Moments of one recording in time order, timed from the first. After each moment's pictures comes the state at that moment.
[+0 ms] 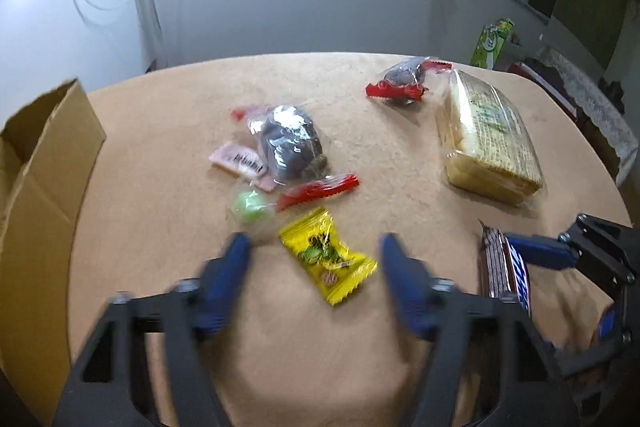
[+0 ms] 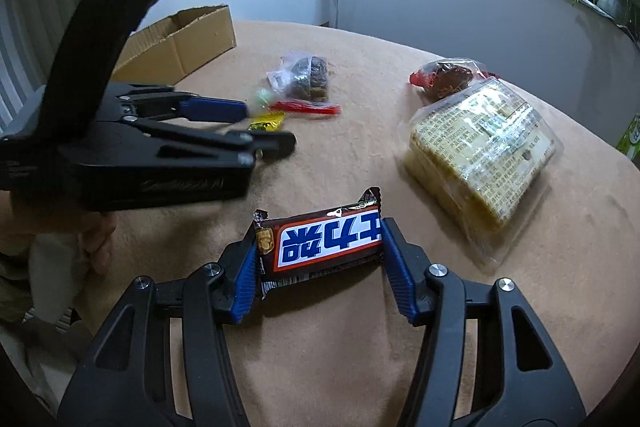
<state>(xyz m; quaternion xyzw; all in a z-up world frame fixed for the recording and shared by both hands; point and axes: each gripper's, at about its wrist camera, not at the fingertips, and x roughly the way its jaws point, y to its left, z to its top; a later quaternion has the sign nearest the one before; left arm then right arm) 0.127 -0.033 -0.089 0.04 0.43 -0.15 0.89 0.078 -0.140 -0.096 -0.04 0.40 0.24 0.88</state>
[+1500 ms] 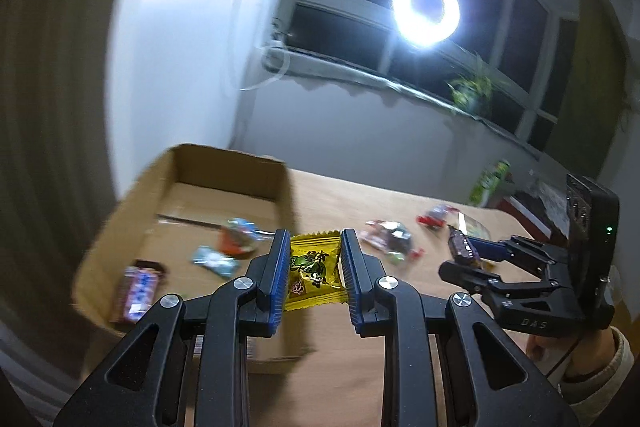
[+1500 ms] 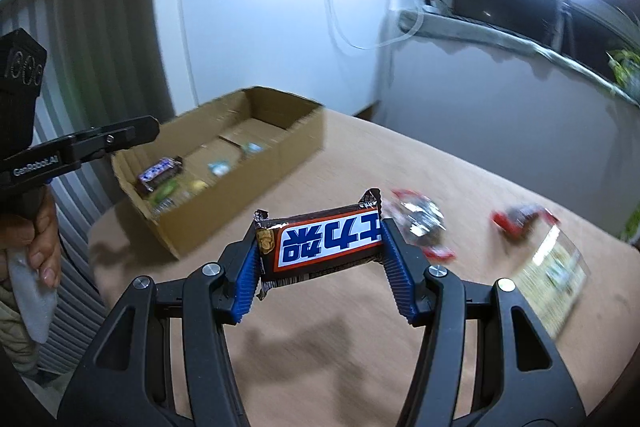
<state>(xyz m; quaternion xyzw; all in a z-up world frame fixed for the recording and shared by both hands) 0.023 0.163 -0.005 -0.11 0.25 -0.11 0.96 0.070 -0.026 -0.010 -0.06 0.29 0.30 0.91</state>
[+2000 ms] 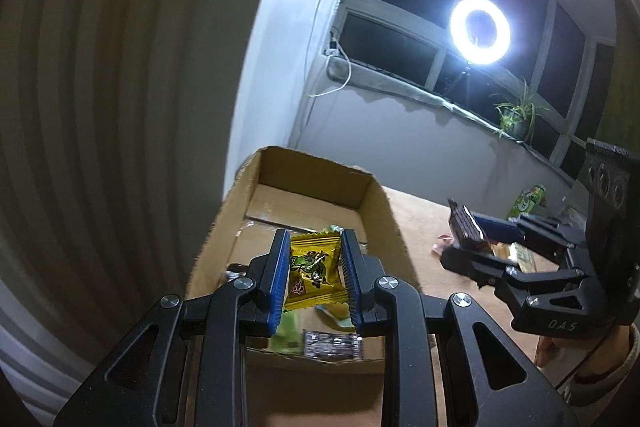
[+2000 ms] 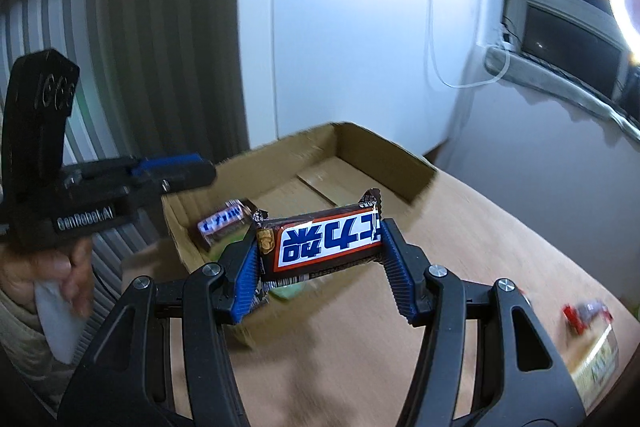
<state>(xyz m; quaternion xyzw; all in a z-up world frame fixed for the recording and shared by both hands) 0.023 0.230 -0.017 -0.14 0.25 -0.05 0.96 0.085 0.088 0.015 -0.10 0.26 0.38 0.88</state>
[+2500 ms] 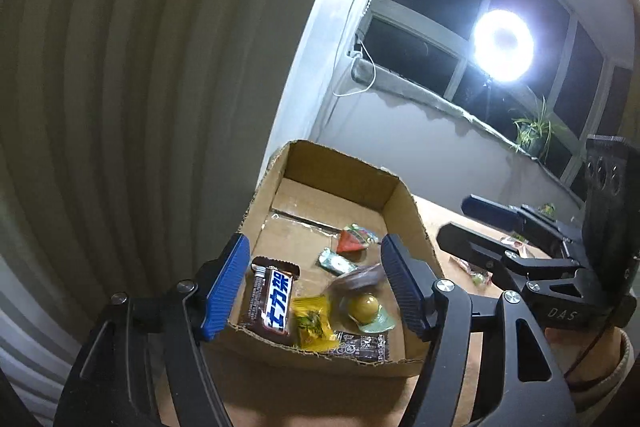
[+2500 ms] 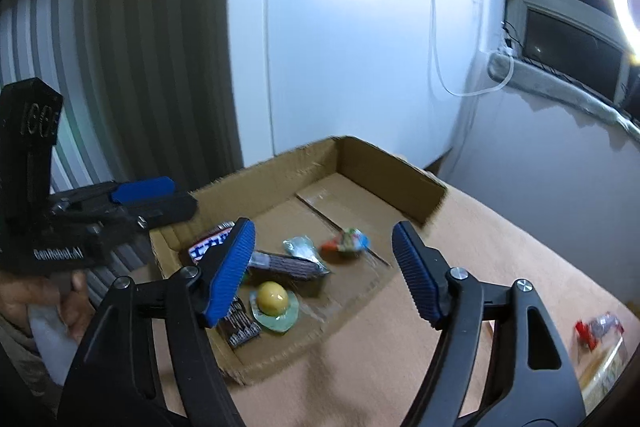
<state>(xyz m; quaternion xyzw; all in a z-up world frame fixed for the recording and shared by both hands) 0.017 0.246 -0.029 -0.17 0.25 -0.02 0.95 0.100 0.093 0.007 -0.08 0.25 0.38 0.89</state>
